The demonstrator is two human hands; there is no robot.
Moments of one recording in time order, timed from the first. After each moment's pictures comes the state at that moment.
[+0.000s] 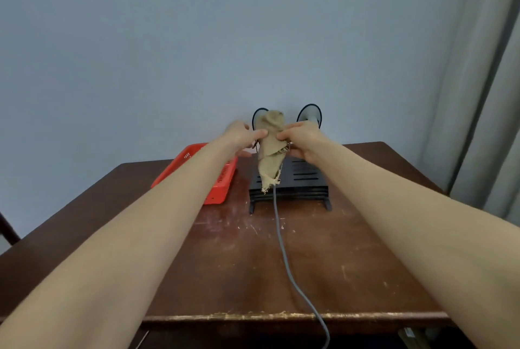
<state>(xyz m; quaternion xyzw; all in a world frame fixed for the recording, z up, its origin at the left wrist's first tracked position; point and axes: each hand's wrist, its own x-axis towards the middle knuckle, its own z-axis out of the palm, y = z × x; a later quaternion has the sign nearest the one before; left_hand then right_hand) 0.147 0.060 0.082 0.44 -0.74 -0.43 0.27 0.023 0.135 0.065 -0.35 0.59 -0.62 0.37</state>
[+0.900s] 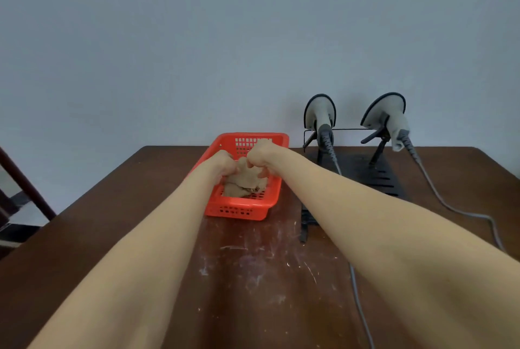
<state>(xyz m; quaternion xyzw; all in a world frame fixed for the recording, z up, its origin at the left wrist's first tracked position) 0.224 -0.120 -0.010 0.61 -0.68 -0.36 0.18 0.124 -0.049 0.032 -0.51 0.71 -0.30 0.38</state>
